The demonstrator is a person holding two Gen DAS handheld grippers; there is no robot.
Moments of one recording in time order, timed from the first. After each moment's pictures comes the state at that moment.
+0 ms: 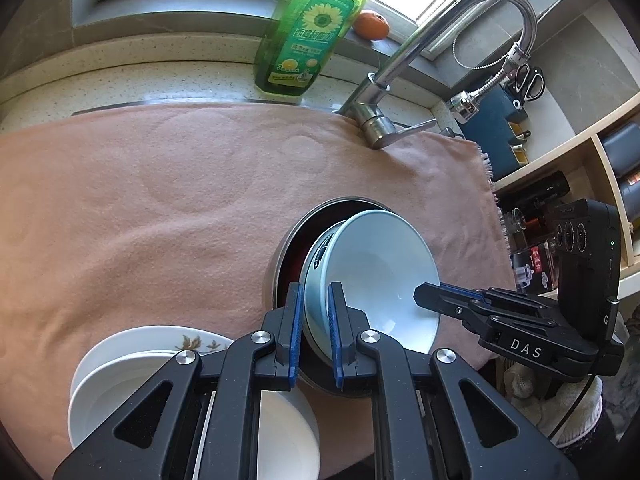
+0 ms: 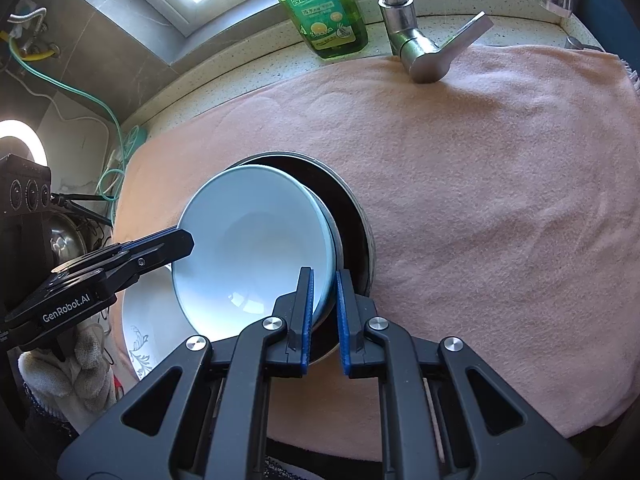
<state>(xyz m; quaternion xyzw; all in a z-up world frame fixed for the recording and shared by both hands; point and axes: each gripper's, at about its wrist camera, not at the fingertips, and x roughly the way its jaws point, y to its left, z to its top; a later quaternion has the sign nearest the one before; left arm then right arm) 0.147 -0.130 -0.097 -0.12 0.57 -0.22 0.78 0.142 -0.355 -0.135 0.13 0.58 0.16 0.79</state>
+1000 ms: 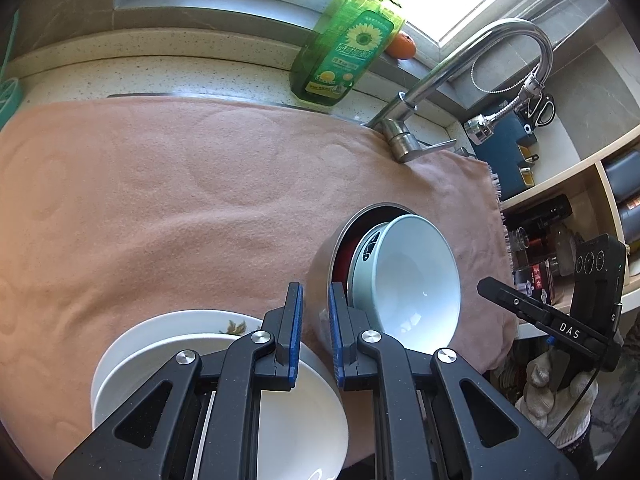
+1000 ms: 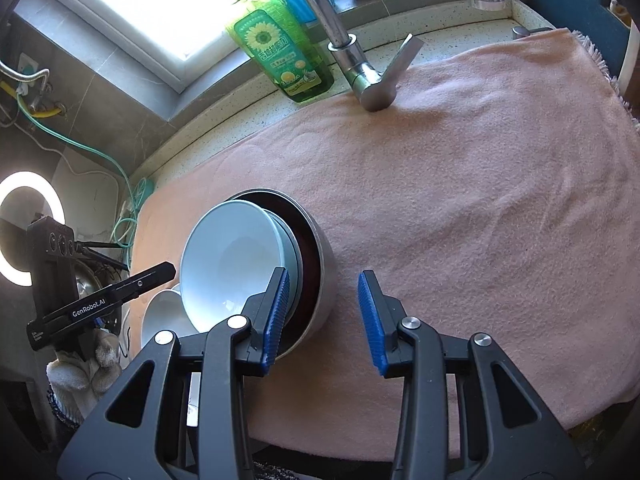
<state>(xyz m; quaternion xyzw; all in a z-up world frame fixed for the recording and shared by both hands) 0.137 -0.094 -0.101 -0.15 0.56 -0.19 0.79 0.117 -0.404 -0.127 0.21 0.53 0.13 0.81</state>
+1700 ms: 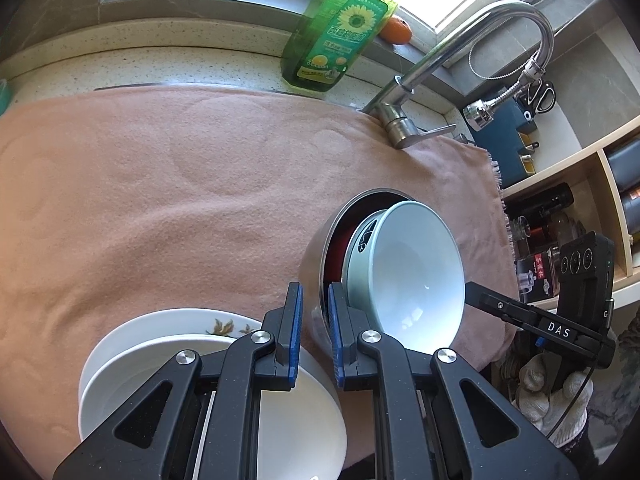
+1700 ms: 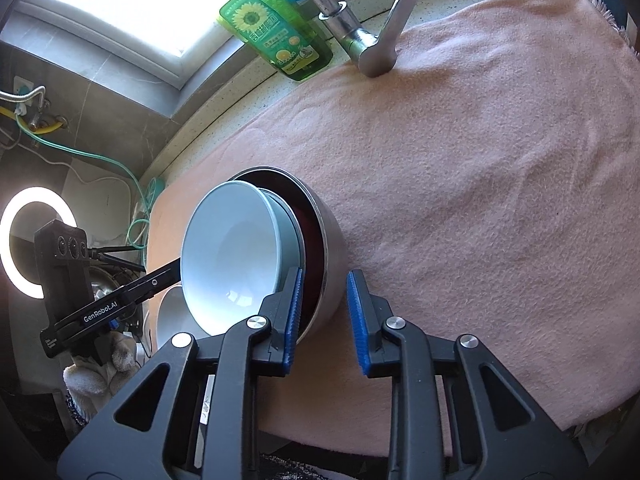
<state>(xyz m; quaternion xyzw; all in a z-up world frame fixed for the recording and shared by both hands) 0.141 -0.103 -0.109 -0.14 0.57 -0.20 0.78 0.120 -0.398 -0.146 0.25 0.54 0.15 0.79</state>
